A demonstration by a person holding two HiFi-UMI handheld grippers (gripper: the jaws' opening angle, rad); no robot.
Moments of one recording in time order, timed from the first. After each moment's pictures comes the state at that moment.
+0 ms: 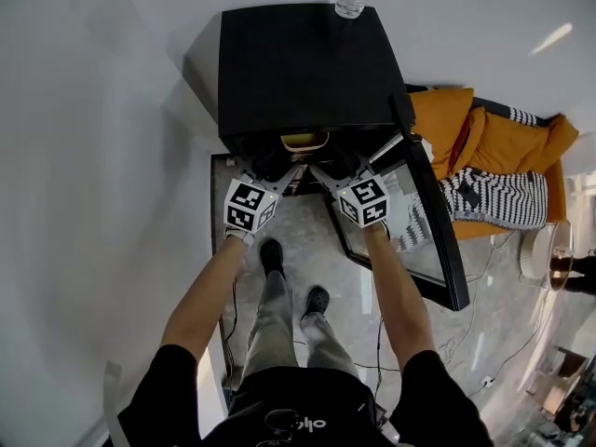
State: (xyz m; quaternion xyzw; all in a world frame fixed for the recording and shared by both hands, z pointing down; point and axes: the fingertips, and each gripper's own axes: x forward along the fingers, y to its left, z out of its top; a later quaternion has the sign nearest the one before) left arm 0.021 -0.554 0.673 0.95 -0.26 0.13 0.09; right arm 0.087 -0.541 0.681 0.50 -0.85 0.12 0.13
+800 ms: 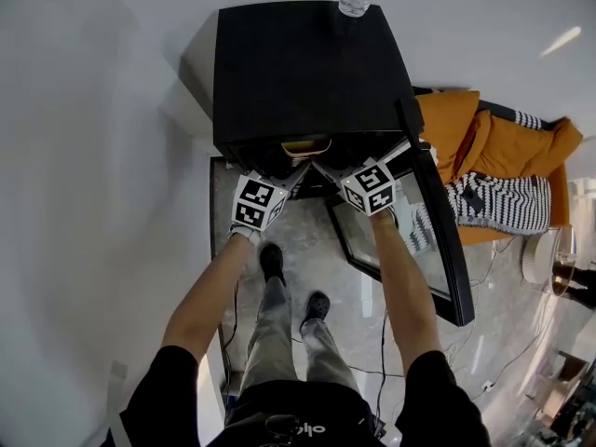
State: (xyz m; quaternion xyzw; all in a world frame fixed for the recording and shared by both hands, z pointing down) left arm 0.046 -0.579 0.697 0.95 -0.27 0.14 0.08; right arm 0.101 -0.581 0.697 0.47 -0.87 0.10 0.15
